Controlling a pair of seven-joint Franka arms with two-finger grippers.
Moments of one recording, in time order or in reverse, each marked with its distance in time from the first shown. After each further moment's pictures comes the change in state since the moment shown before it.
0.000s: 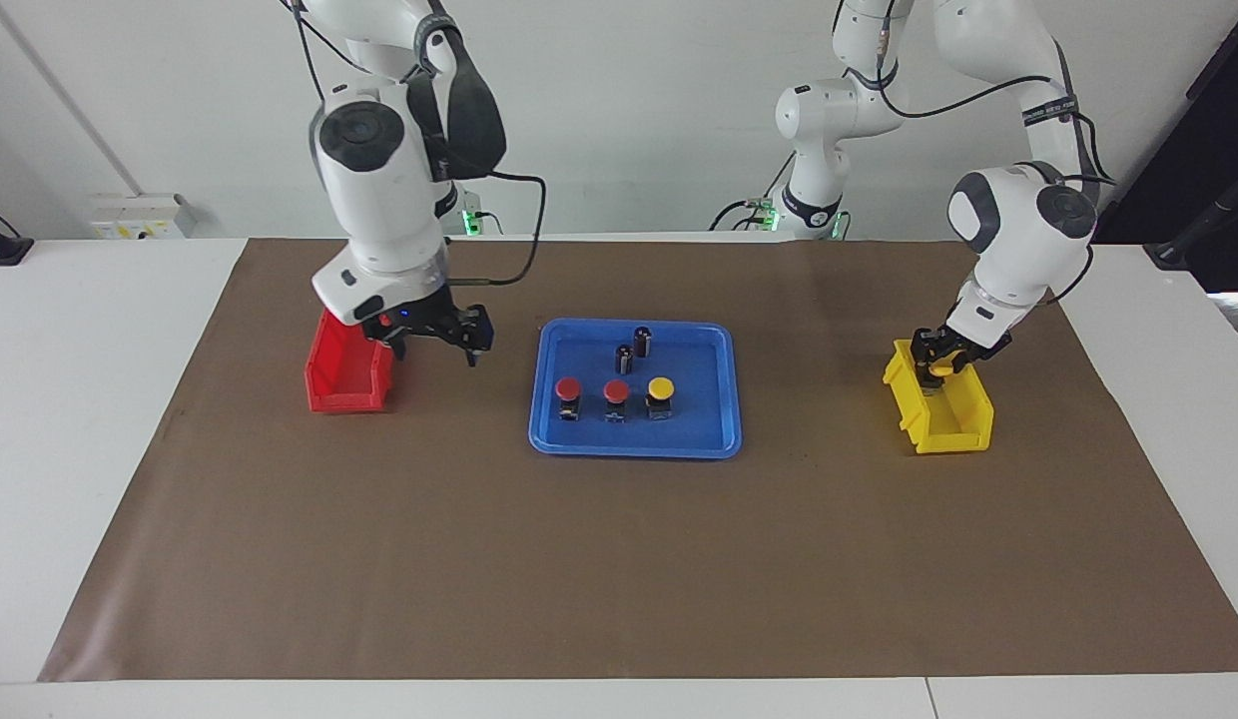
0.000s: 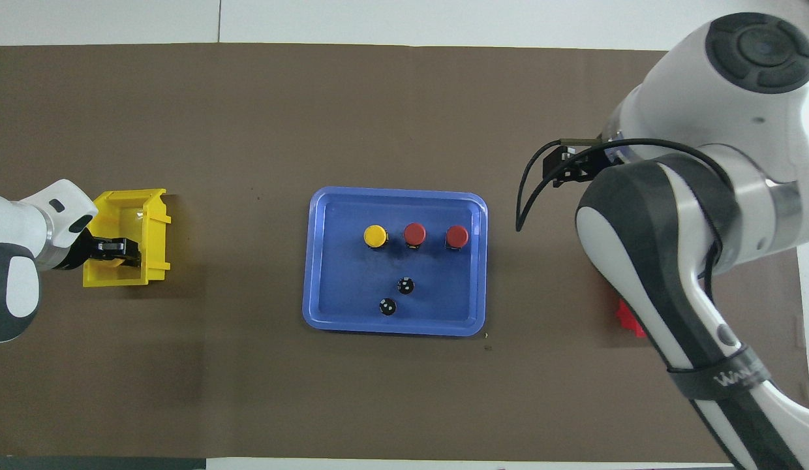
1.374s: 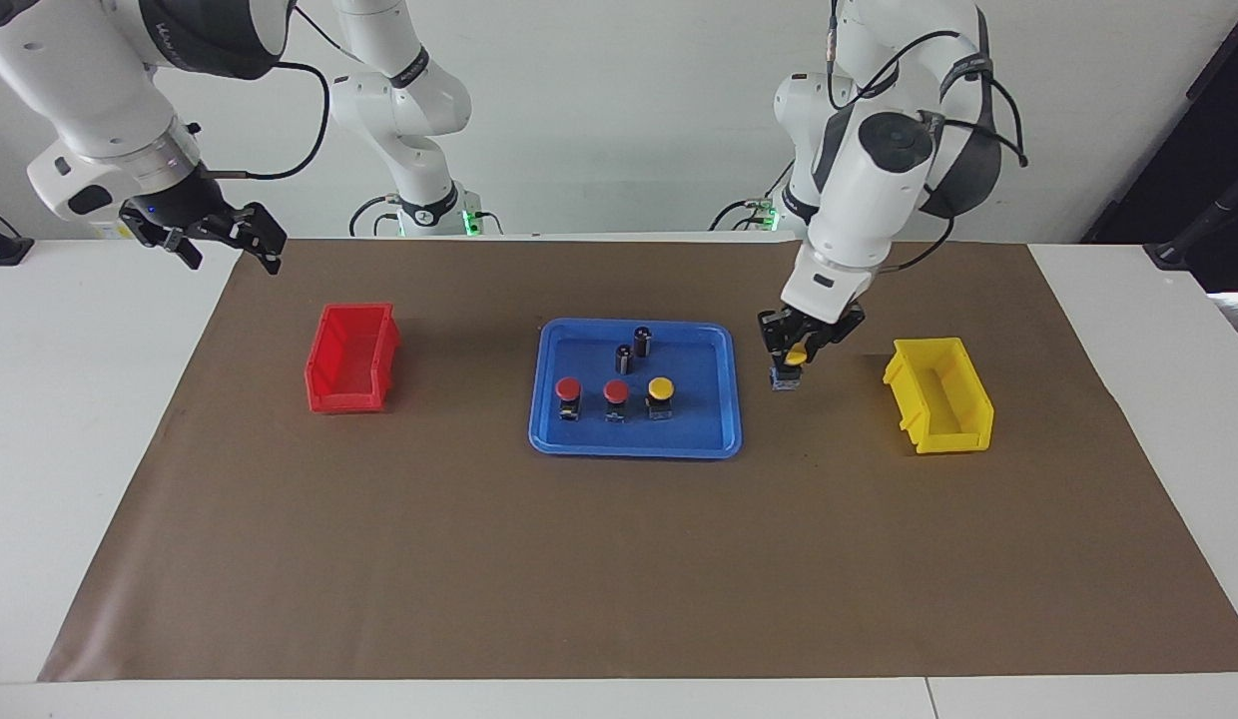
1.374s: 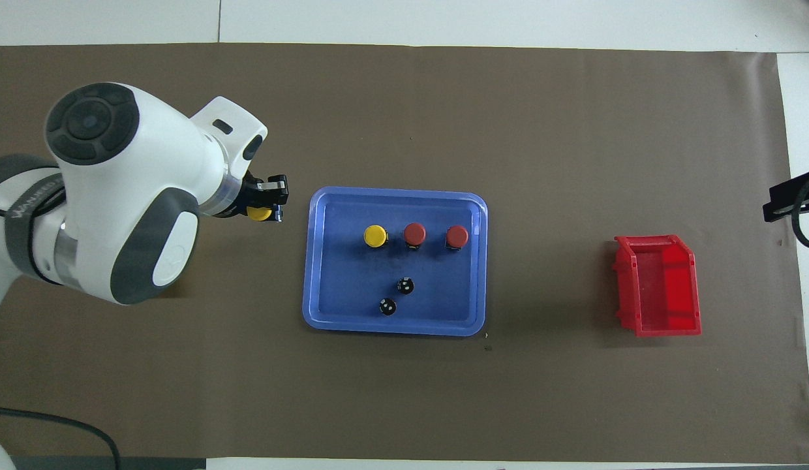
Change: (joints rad) left arm -0.485 0.160 -0.033 0.471 -0.064 -0.267 -0.613; right arm -0.233 -0.147 -0.065 0.017 -0.009 -0.250 -0.371
